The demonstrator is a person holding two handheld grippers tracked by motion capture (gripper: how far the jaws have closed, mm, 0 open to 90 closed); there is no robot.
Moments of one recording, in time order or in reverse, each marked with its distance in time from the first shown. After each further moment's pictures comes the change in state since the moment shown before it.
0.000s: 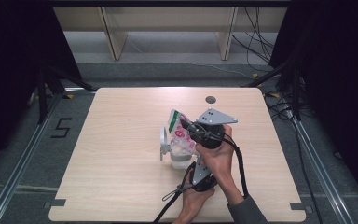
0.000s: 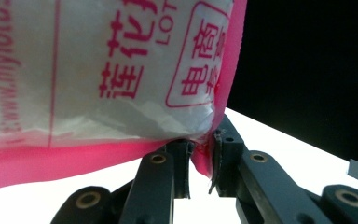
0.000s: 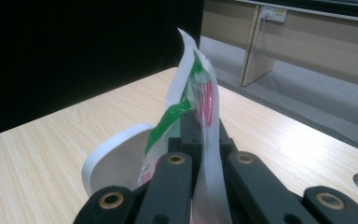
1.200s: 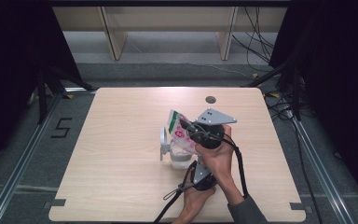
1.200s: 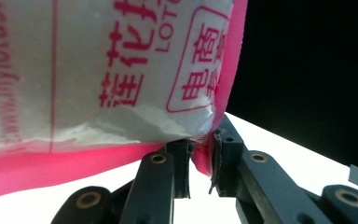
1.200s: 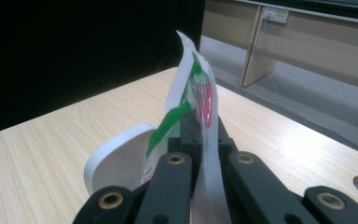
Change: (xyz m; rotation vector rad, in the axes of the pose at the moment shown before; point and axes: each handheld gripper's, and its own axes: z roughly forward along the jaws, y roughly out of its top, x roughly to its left) left arm 0.000 0.002 0.004 -0.010 -0.004 -0.002; right arm 0.001 0.001 0.000 0.005 0.004 -0.010
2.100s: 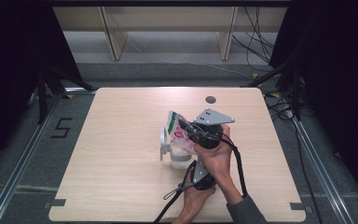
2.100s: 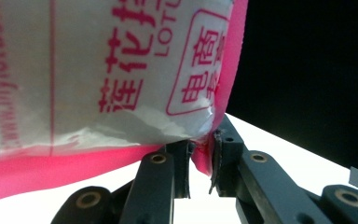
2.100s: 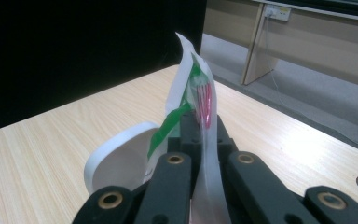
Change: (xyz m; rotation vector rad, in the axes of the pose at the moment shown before) left arm 0.001 -0.001 0.001 -0.007 -0.003 -0.011; right arm 0.003 -0.001 0.004 0.007 -0.007 0.010
